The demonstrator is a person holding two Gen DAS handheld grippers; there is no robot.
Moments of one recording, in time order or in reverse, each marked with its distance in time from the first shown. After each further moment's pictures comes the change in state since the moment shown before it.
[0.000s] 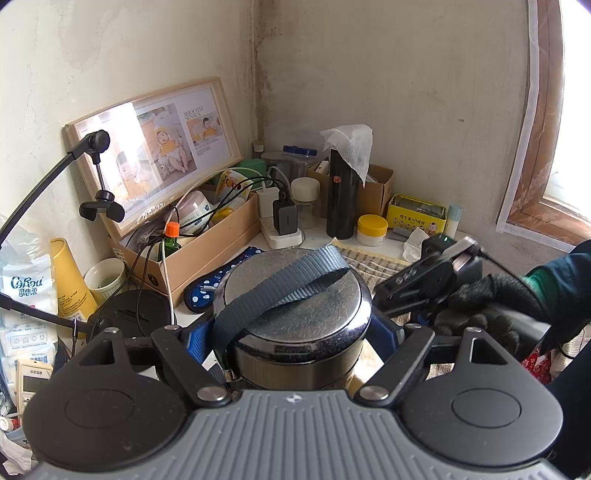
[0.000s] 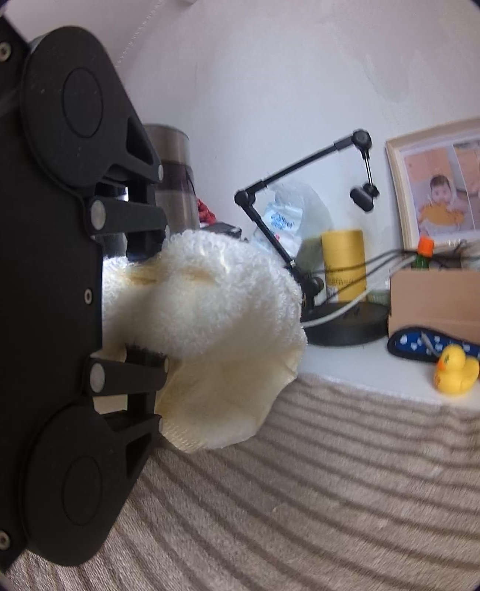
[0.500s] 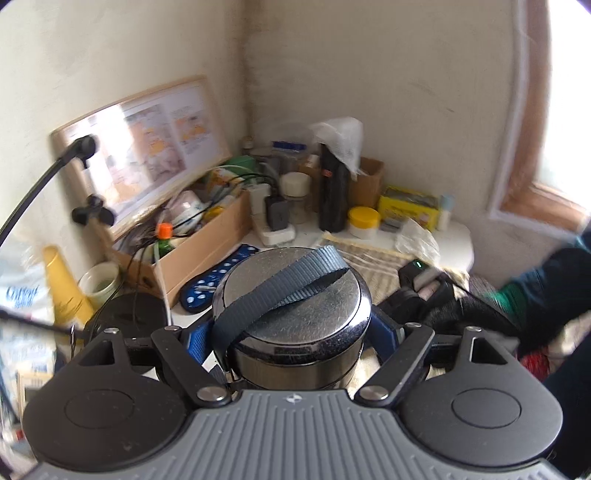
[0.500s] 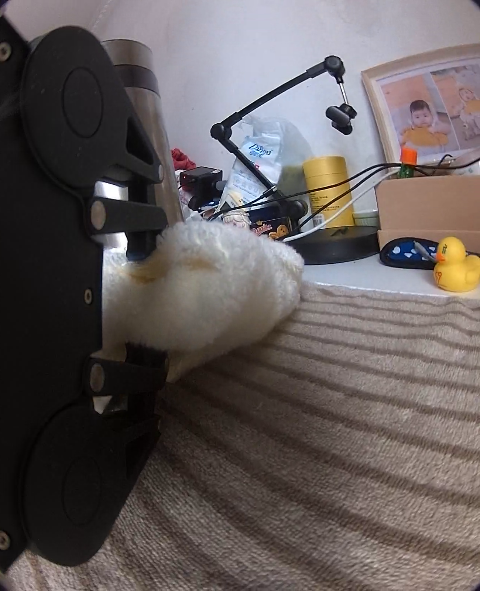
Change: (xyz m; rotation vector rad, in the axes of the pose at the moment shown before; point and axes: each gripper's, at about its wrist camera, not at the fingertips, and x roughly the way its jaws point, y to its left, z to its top) left arm 0.000 0.005 0.004 0.088 0.032 -0.067; right arm 0.013 -0.044 0.011 0.045 -0.021 -0.128
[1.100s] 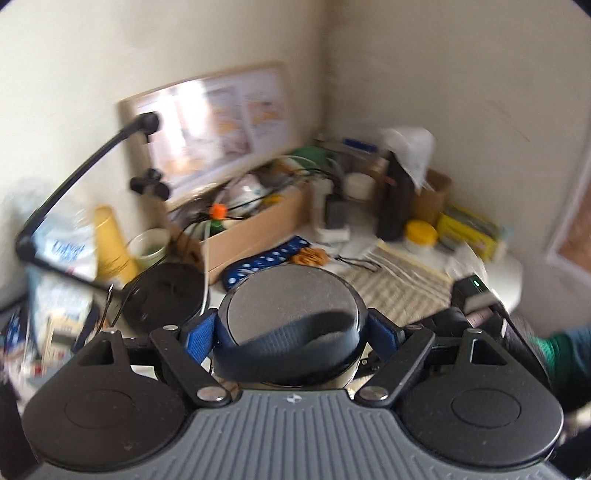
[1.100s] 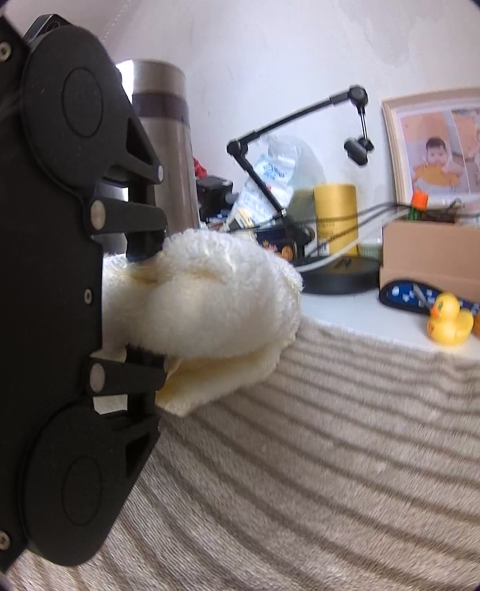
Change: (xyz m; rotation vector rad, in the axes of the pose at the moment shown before) left arm 0.003 -0.028 0.018 -0.279 0.026 0.287; right arm -0.015 0.035 -0.012 -0.089 -0.019 0.025
